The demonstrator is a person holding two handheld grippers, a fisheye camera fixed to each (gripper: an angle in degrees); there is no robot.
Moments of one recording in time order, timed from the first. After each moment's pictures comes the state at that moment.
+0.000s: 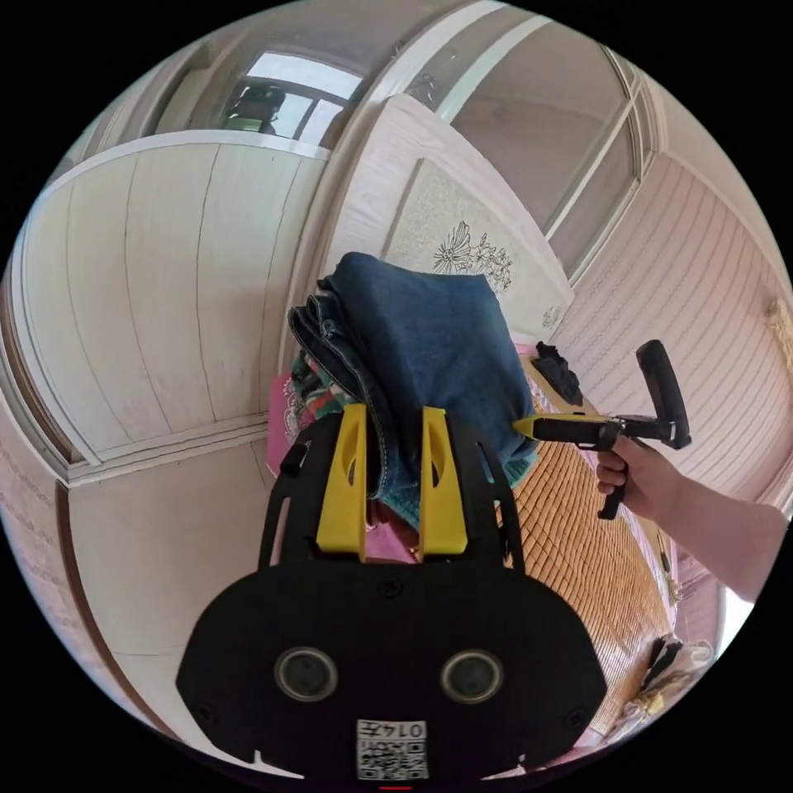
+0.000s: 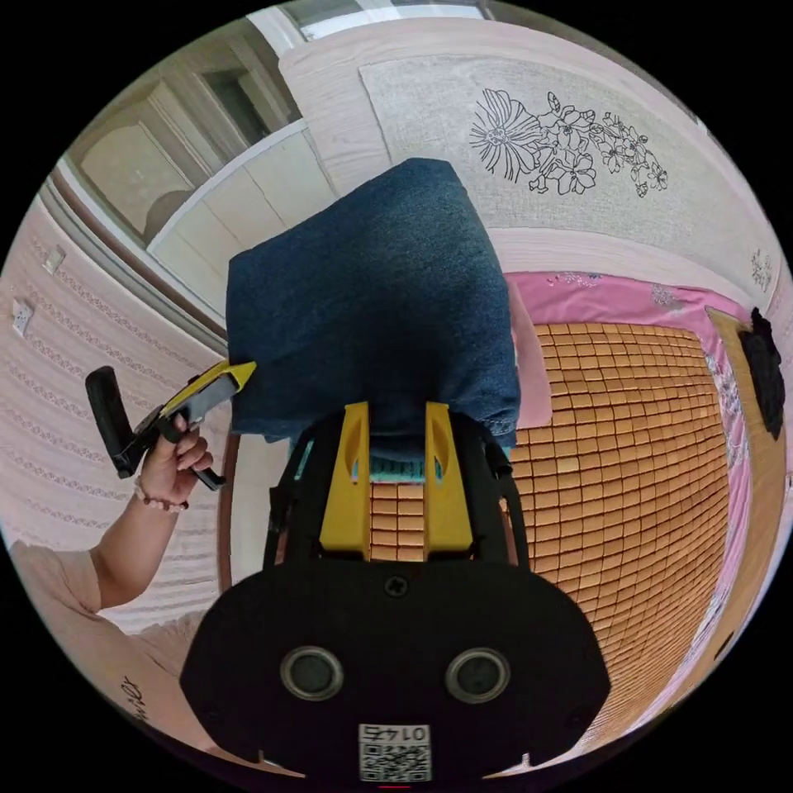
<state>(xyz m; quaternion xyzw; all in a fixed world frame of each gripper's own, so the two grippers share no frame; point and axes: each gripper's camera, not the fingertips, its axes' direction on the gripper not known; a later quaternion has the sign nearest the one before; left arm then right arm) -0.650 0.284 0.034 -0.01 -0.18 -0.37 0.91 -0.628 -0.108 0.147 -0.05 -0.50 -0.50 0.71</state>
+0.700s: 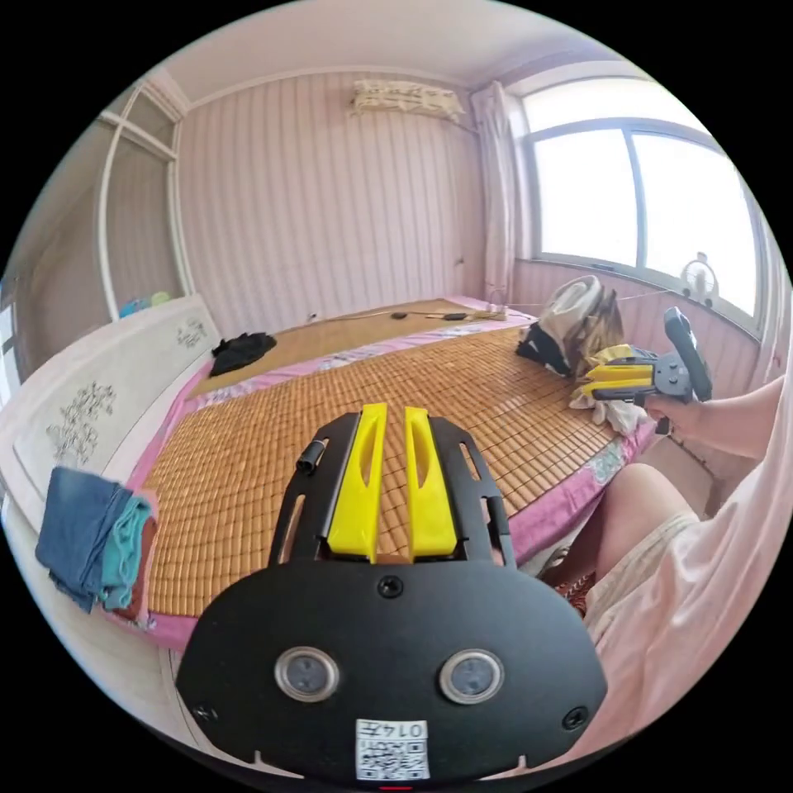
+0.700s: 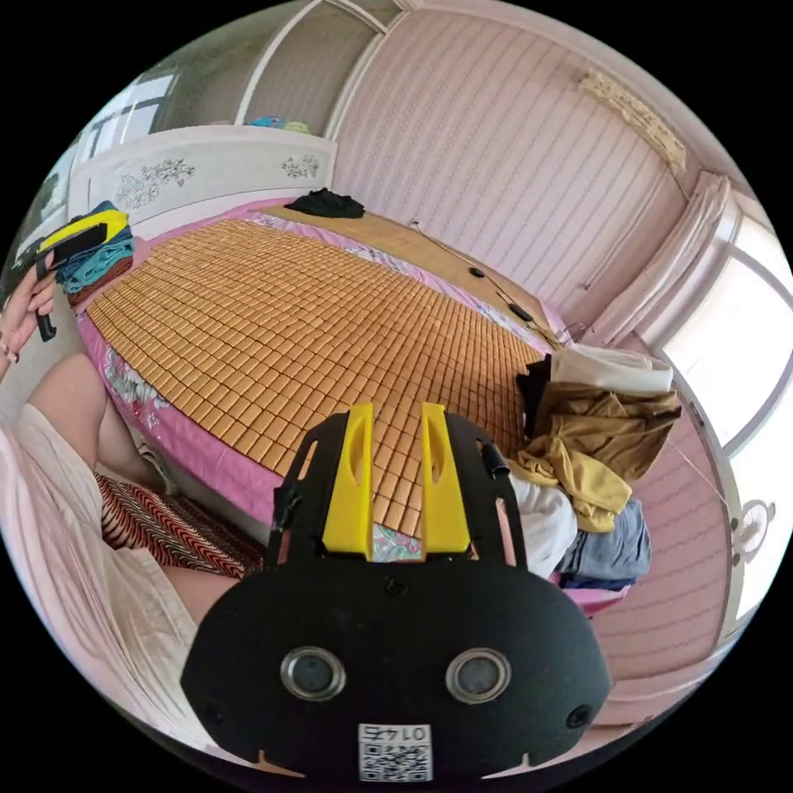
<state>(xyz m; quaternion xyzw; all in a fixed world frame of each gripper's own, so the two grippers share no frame) -0.041 0.258 0.058 0.01 0.16 0.19 0.97 0.209 0.254 0.143 0.03 -0.07 -0.06 1.00</state>
